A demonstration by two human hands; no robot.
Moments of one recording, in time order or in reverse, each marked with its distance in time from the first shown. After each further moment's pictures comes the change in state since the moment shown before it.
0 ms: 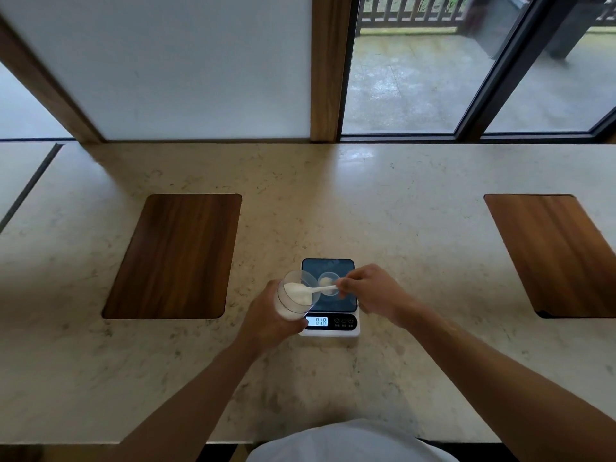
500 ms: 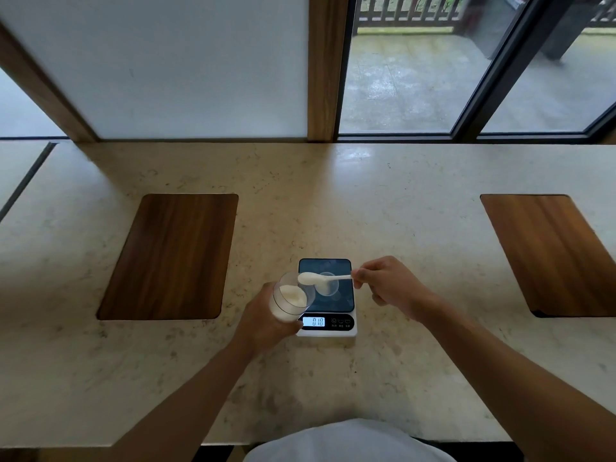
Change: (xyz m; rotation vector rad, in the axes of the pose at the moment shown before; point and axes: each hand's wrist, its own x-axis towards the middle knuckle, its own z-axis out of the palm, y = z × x) left_hand -0.002 -0.003 -0.001 0.007 0.003 -0.063; right_hand -0.002 0.009 -0.032 0.134 0.018 -0.005
